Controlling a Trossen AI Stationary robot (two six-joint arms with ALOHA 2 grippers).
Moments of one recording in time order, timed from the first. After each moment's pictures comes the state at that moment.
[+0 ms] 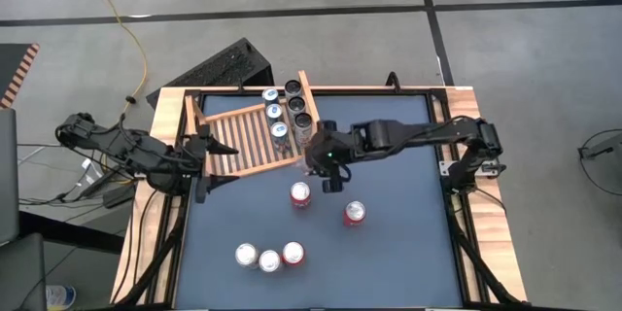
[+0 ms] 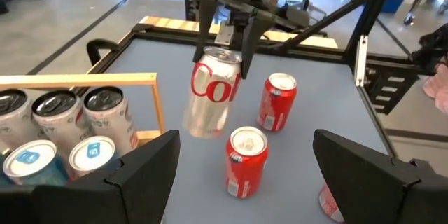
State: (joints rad) left arm -0.39 0.67 0.89 -0.50 -0.47 -0.23; right arm 0.06 1.77 1.74 -0.82 0.21 -0.18
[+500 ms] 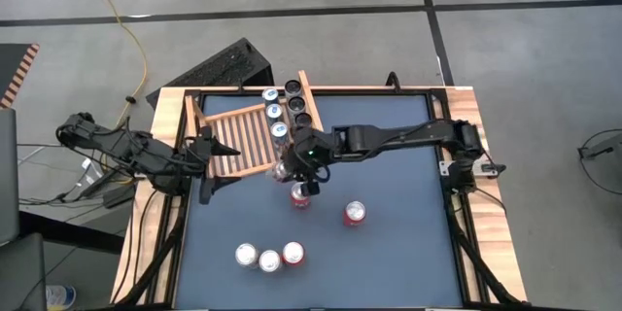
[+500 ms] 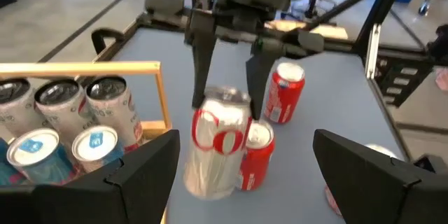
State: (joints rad) left arm -0.39 0.70 0.89 -0.52 -0.49 -0.25; right arm 0.02 1.91 1.74 -0.51 0.03 -0.29
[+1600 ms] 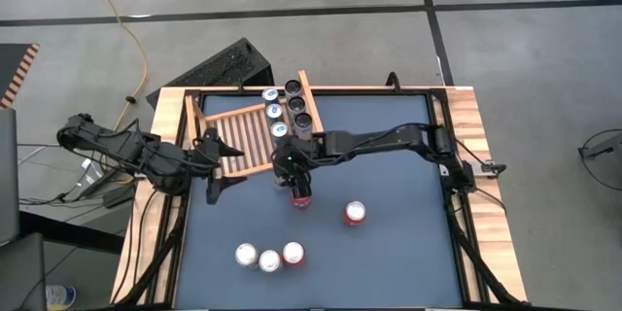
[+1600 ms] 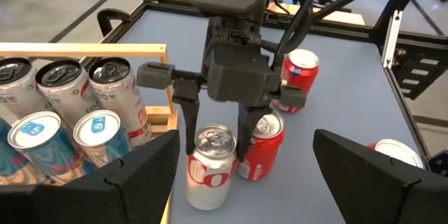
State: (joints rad) left arm -0.36 0.75 0.89 -0.53 -0.48 -0.28; right arm -0.01 2.12 1.83 -0.57 -0.01 -0.29
